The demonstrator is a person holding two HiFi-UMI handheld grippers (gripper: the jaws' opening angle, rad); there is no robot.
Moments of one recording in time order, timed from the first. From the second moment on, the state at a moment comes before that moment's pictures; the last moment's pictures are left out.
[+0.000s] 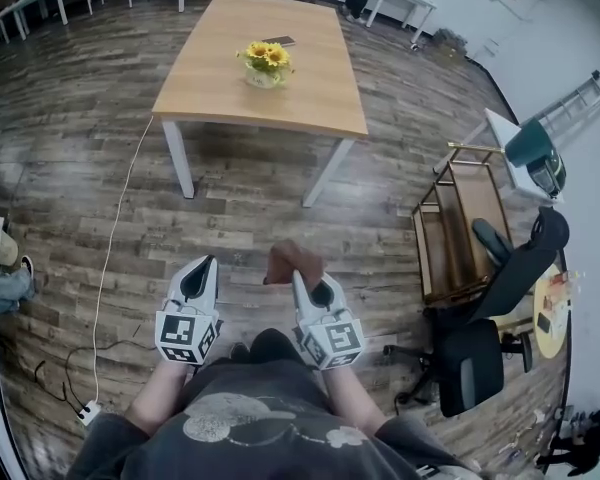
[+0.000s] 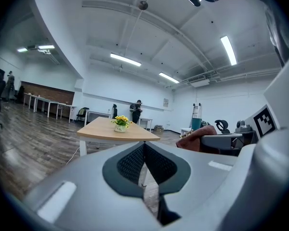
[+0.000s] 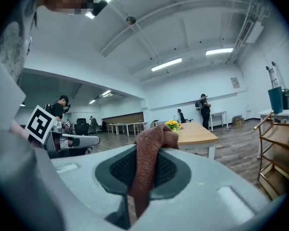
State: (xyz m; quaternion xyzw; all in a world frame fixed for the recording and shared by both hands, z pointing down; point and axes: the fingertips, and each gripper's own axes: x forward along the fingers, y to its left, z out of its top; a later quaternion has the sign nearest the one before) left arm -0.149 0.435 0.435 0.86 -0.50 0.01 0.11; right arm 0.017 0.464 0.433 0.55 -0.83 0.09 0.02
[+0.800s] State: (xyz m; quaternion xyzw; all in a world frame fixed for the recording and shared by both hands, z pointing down) left arm -0.100 0.309 0.455 0.86 -0.49 0.04 0.13; right arm 0.100 0.332 0.467 0.60 -0.79 0.14 0.01
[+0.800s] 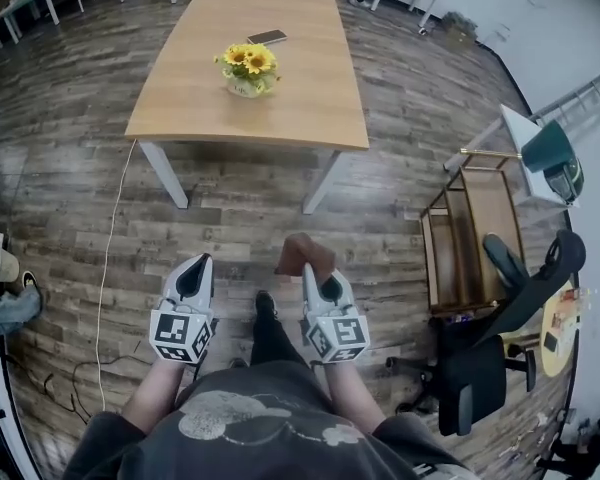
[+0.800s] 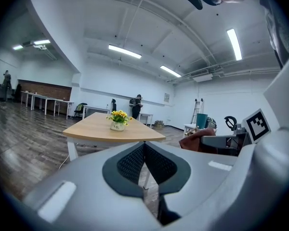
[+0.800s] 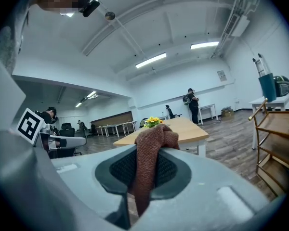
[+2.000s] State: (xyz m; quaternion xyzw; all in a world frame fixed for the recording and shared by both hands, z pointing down) left arm -0.074 0.082 0.451 0.85 -0.52 0.03 0.13; right arm 0.119 0.077 0.472 0.55 -0.82 0.14 0.05
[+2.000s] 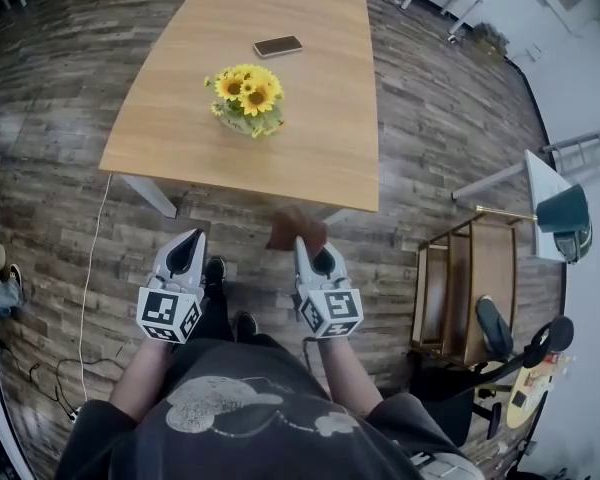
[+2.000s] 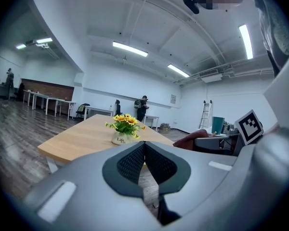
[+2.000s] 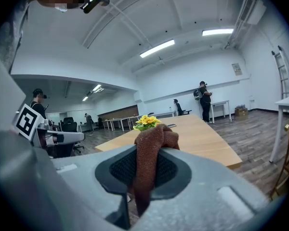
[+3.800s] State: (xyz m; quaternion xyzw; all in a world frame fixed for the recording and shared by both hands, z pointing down) left arm -0.037 -0.207 0.564 0.89 -0.41 0.17 0.10; right arm 0.134 -0.199 0.530 0.58 -0.78 0.18 0.15
